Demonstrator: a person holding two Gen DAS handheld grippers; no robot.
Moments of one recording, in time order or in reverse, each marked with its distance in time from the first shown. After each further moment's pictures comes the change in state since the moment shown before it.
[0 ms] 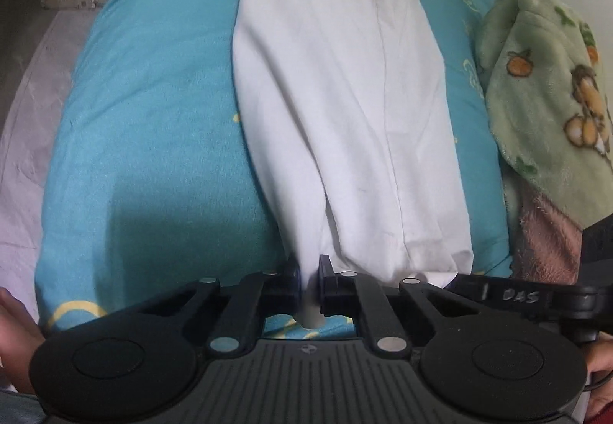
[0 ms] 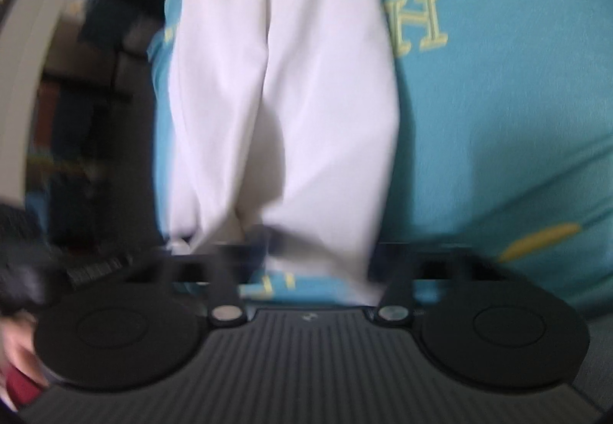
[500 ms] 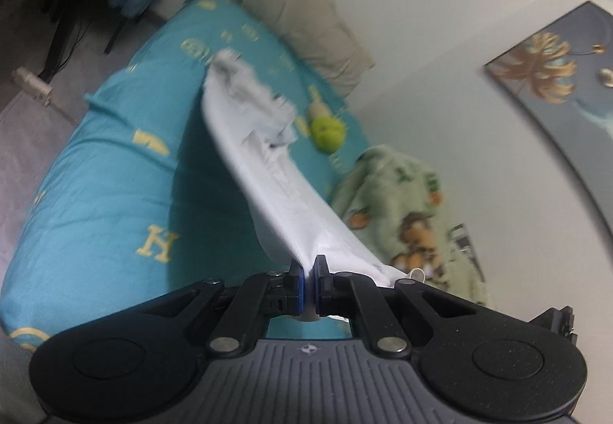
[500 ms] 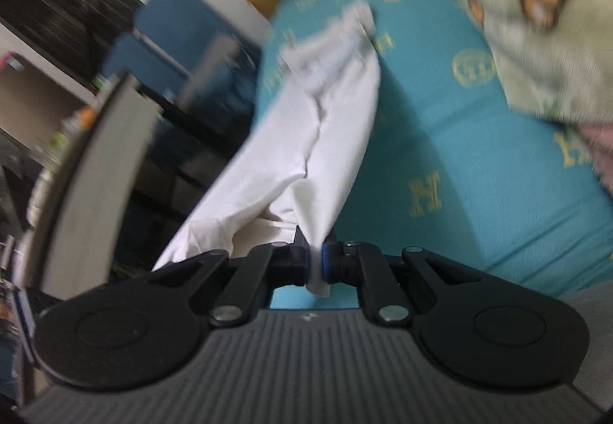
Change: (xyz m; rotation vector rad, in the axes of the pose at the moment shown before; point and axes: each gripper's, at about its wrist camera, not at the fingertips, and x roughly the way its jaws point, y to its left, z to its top) left arm -0.164 -0.055 -0.041 -0.066 -0.514 -0.354; right arm -0.188 0.015 -0.047 -0.015 -0.498 0.183
